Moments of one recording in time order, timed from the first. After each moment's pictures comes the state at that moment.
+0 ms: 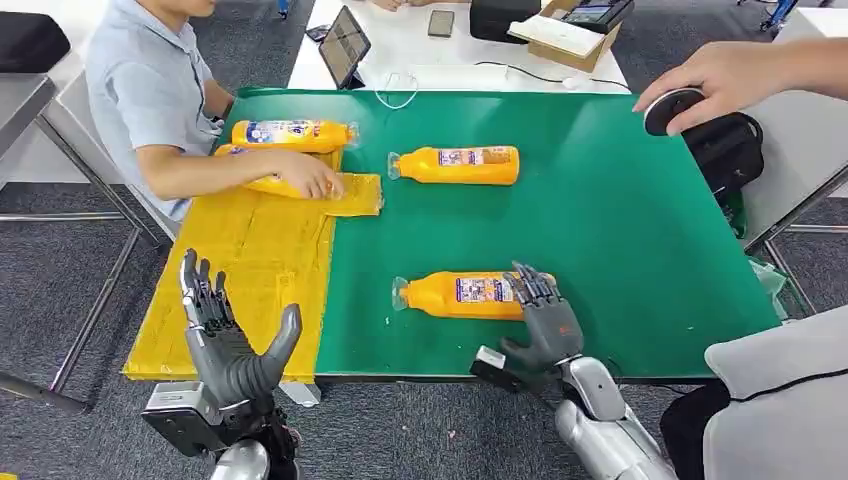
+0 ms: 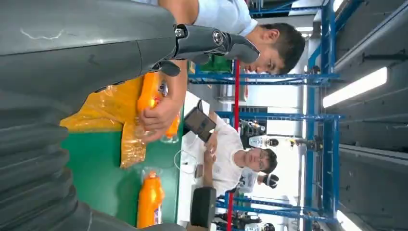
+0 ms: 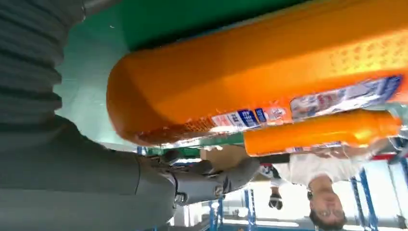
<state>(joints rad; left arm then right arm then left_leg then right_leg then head) 0.06 -0.20 -0.43 -1.63 -0.07 0.70 -0.70 -0.35 -0.11 0.27 -0.74 1.03 -0.65 -0.36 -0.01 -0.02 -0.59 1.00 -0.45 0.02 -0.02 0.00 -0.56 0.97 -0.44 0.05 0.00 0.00</state>
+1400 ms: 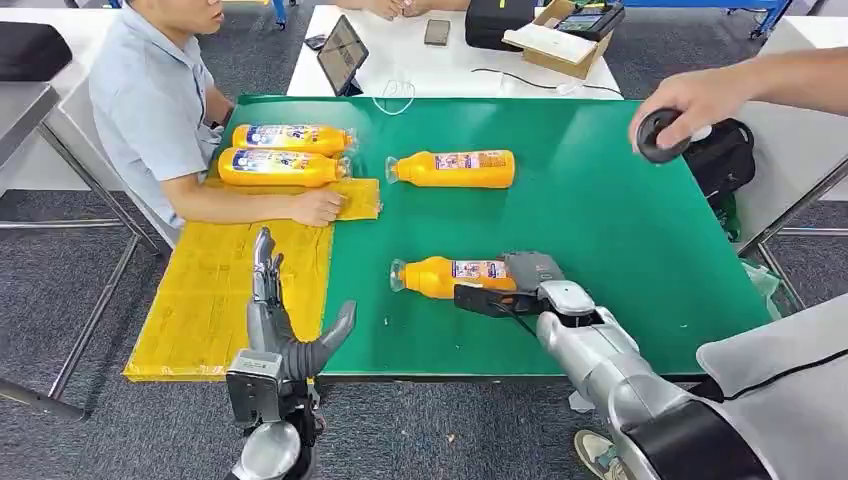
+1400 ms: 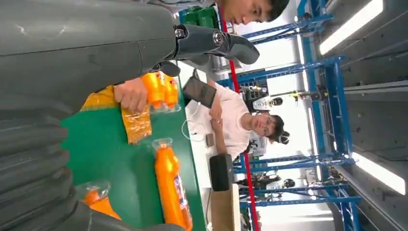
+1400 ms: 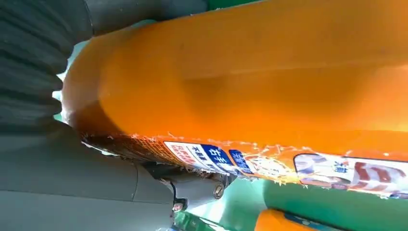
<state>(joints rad) -0.07 -0.17 -0.52 -1.46 -0.19 0.68 -0.62 -0.73 -0.02 0.37 -0.36 1.07 0.00 -0.09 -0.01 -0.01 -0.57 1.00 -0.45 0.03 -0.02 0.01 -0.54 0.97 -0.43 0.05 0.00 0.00</state>
